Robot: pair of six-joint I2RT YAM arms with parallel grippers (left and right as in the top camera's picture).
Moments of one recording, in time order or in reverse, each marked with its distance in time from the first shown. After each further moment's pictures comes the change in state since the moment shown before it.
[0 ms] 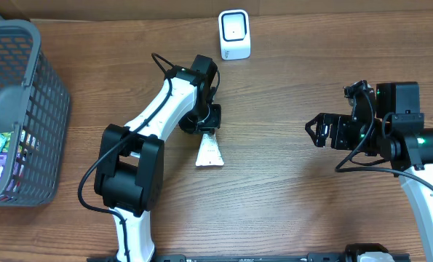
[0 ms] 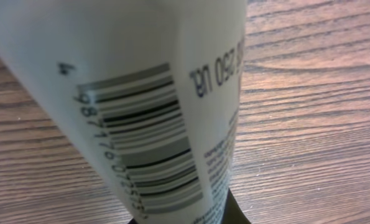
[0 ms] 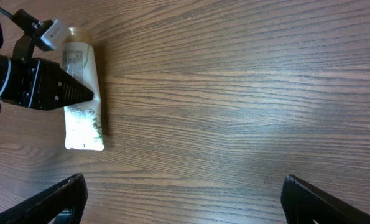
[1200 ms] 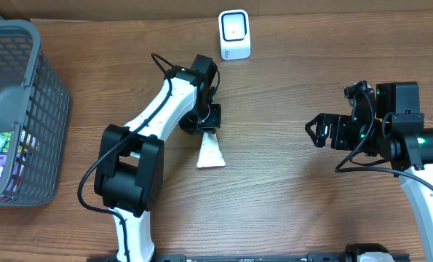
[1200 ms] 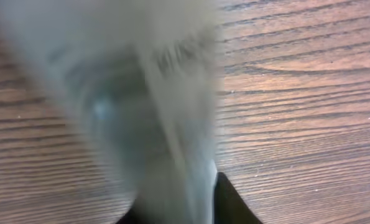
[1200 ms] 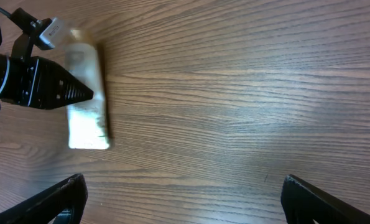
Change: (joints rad) left arm 0.000 0.000 0.000 -0.002 0.000 -0.015; right arm 0.000 0.000 0.000 -0.004 0.000 0.000
